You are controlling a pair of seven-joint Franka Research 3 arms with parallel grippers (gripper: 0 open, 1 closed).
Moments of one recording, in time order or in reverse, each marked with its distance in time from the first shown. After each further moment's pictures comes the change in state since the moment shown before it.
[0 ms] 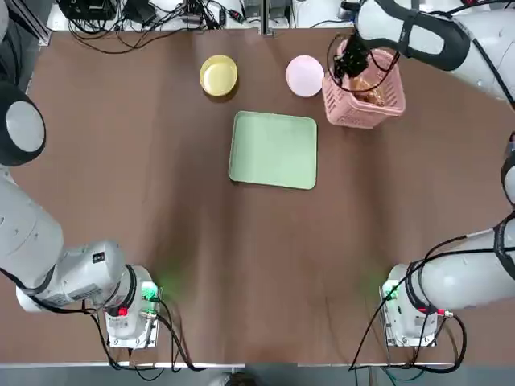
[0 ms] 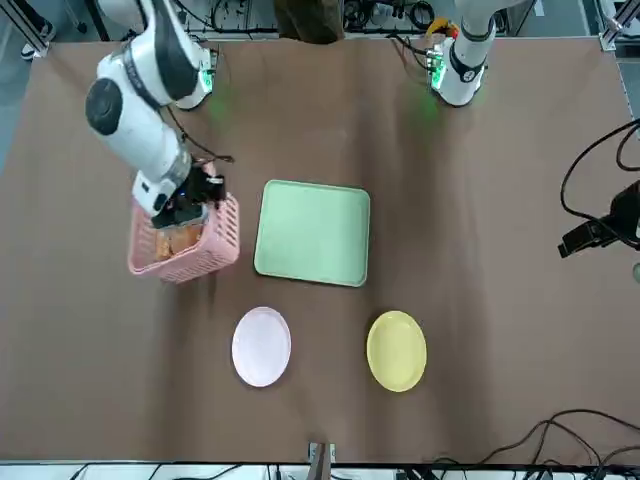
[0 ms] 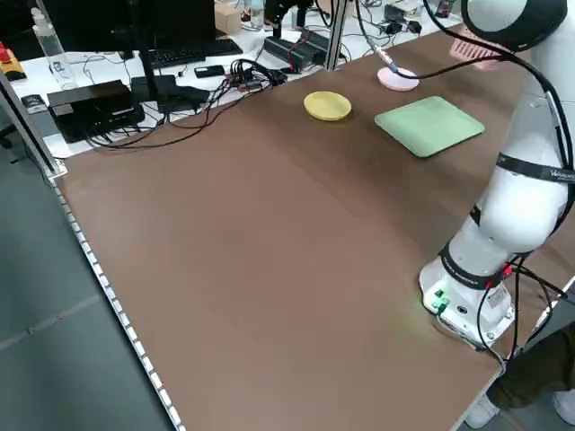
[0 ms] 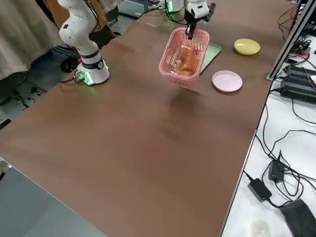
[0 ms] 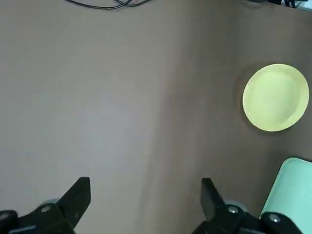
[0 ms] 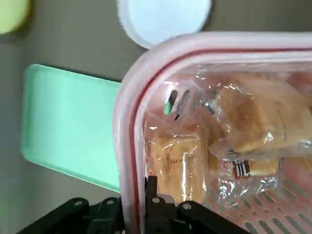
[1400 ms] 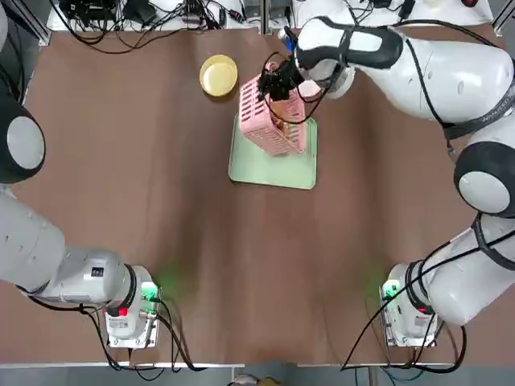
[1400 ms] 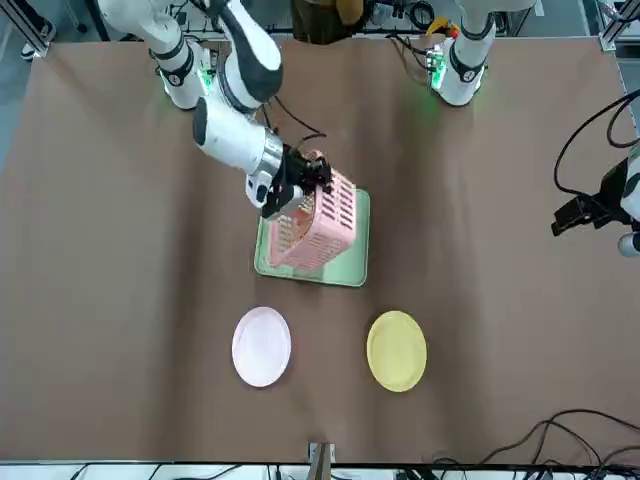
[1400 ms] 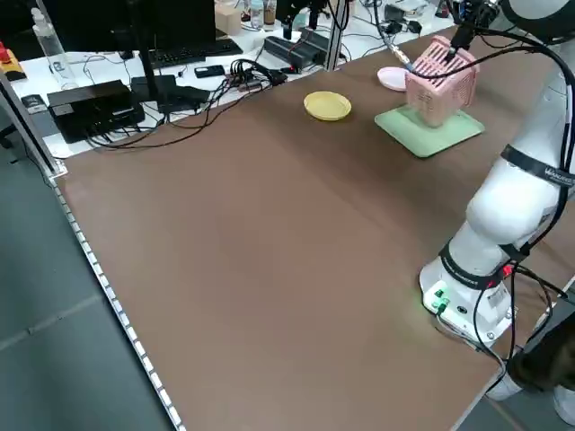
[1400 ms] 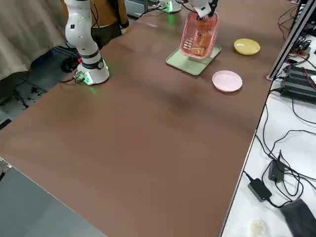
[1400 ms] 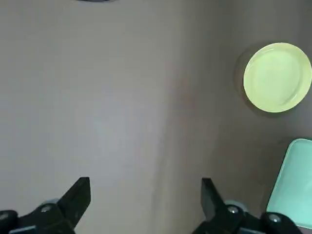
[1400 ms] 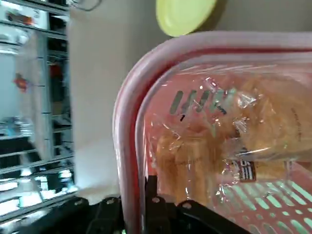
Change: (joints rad) left arm -0.291 -0.119 0.313 -0.141 -0.049 0.027 0.085; right arm 0.312 0.224 0.001 0.066 0.918 0.375 -0.363
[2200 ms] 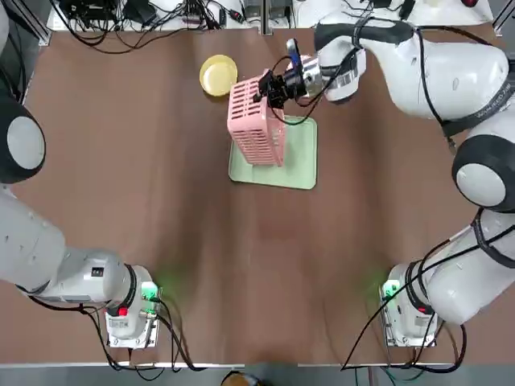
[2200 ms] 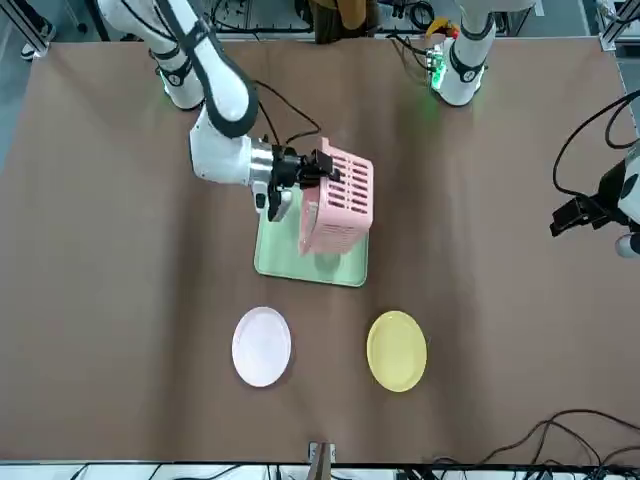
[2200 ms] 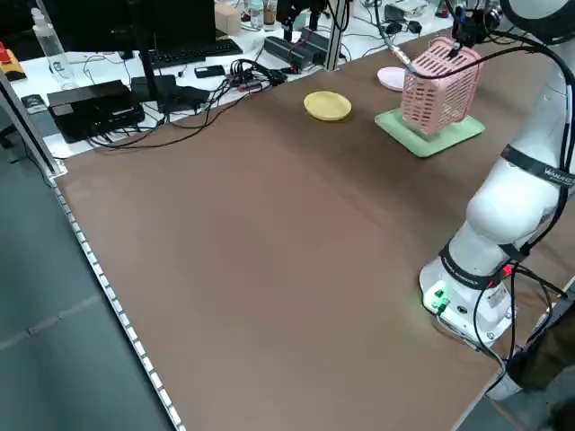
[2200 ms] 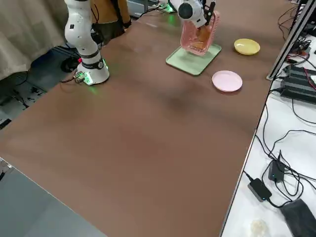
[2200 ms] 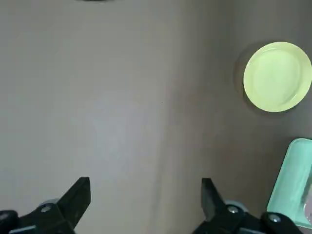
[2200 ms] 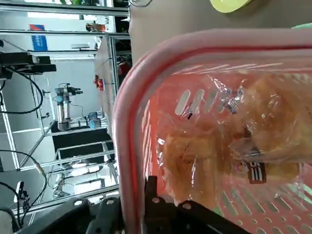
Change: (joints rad) left arm -0.002 0.000 -0.001 -0.004 0.000 0.003 0.000; right arm -0.032 0.020 -0.019 -0.079 0.492 -0.192 -0.395
